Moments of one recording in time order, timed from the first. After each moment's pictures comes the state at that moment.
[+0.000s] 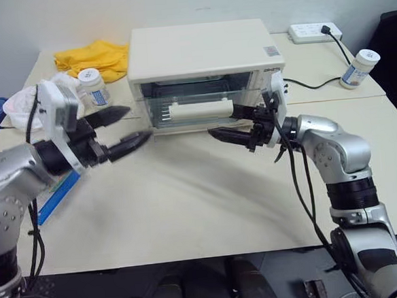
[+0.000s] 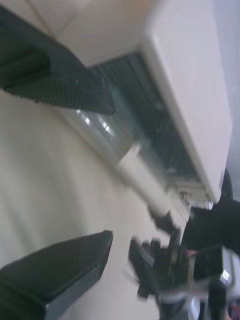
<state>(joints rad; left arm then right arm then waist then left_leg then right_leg) -0.51 0.89 0.26 -0.29 -0.83 0.71 -0.63 -0.72 -0.42 -0.01 -0.01 0.57 0.67 0.94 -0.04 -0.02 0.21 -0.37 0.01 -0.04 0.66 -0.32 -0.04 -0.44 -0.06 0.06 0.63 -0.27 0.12</state>
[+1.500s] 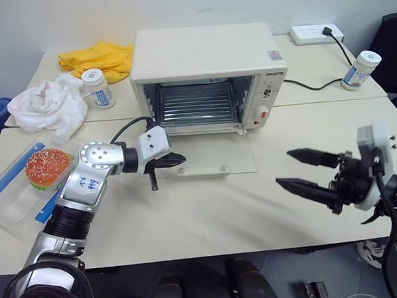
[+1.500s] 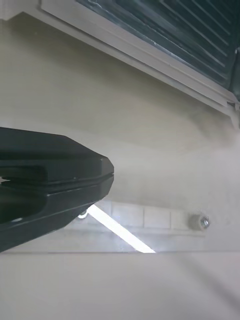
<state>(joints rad) -0.67 0.64 -0.23 0.11 -0.09 0.26 -0.97 -0.11 -0.82 -0.52 -0.61 1.08 0.90 0.76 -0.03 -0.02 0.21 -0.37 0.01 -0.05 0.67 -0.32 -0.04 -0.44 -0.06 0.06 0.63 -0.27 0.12</state>
